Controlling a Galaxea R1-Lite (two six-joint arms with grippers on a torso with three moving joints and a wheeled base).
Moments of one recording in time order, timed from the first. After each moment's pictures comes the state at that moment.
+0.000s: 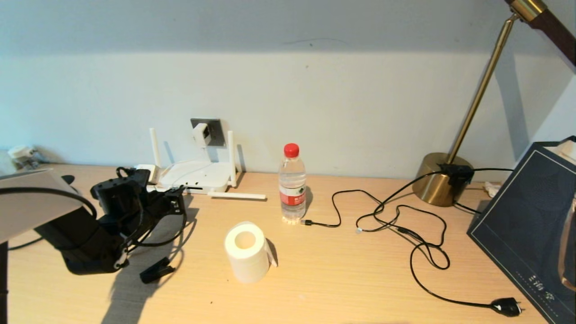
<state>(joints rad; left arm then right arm) 0.05 2.22 -0.83 -1.25 -0.11 0.11 -0.01 0.00 0.00 0.00 0.00 0.00</state>
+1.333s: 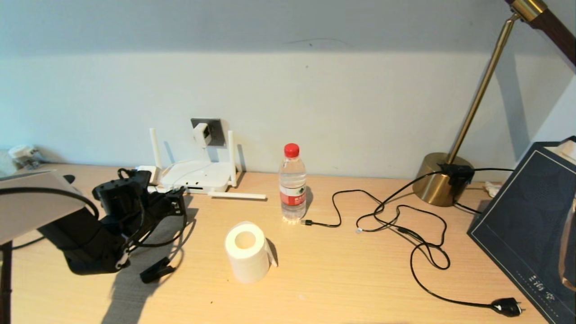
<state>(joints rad) 0.05 2.23 -0.83 -1.25 -0.11 0.11 -0.01 0.00 0.00 0.00 0.00 0.00</state>
